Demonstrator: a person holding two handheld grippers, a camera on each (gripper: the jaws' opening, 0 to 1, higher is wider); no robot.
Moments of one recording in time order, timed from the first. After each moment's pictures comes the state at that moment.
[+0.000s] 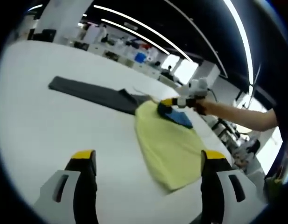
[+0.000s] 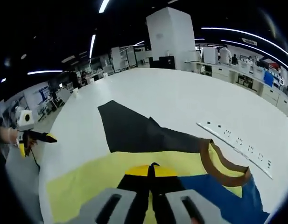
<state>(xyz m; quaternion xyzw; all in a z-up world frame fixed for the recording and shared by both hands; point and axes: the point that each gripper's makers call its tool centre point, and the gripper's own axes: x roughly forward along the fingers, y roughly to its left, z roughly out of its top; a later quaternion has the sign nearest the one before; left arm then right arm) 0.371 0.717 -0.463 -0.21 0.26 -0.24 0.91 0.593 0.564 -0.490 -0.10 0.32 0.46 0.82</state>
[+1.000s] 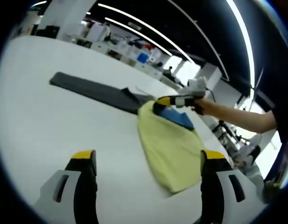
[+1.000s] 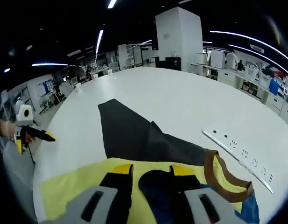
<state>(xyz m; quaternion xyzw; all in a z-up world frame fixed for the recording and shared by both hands) 0.376 0.718 -0.468 -0.22 0.27 -0.23 0.91 0.609 0.569 -0.475 -0.09 0.29 0.47 0.83</state>
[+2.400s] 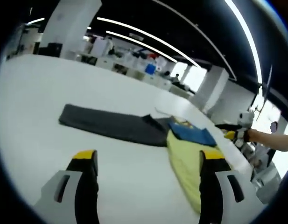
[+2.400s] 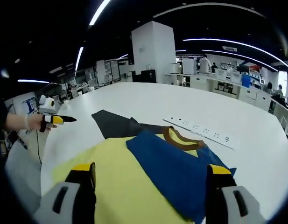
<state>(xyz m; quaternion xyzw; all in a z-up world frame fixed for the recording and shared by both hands) 0.474 0.782 -0.449 -0.18 0.22 -0.18 0.94 0.539 0.421 -0.441 -0.05 0.26 0.37 0.89</state>
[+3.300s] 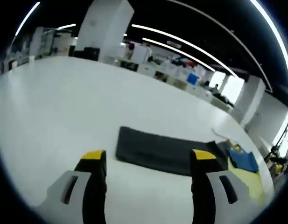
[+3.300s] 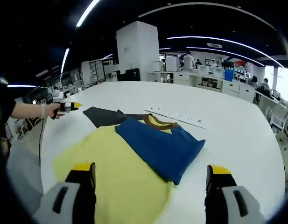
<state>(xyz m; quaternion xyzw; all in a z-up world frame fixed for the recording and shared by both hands) 0.562 0.912 -0.489 -0.18 0.23 0.01 0.96 0.497 0.355 -0.438 -0.05 0.28 0.31 0.91</state>
